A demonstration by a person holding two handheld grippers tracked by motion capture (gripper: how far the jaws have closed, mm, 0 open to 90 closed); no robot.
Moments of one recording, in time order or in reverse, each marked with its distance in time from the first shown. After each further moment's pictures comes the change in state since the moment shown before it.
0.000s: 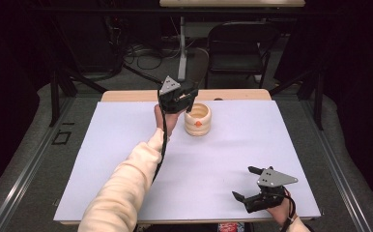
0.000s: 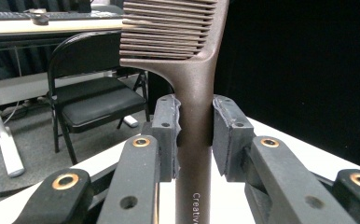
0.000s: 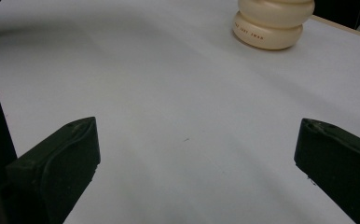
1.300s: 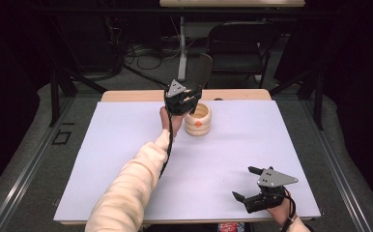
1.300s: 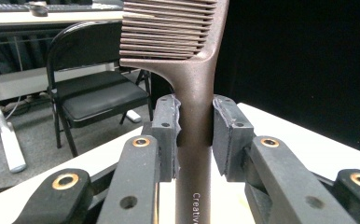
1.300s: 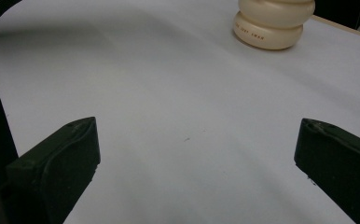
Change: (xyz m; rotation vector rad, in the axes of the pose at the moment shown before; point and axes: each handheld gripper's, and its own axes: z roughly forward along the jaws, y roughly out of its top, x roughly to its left) left arm 0.004 -0.022 0.026 0.021 0.024 0.005; right arm 0.000 0.000 0.000 0.000 0.001 -0.002
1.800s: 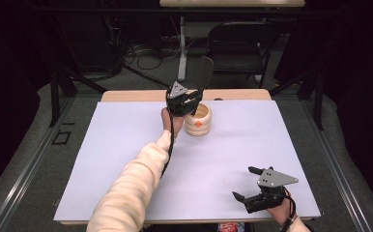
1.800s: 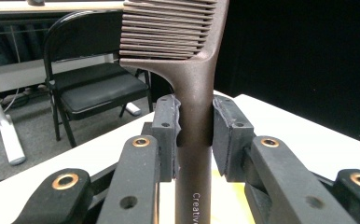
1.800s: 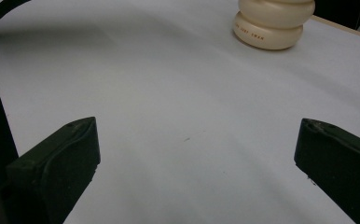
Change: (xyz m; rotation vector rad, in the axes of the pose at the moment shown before) left arm 0.000 -0.007 0.007 0.031 -0.006 -0.003; right arm 0.000 0.000 0.000 -0.002 0.002 0.000
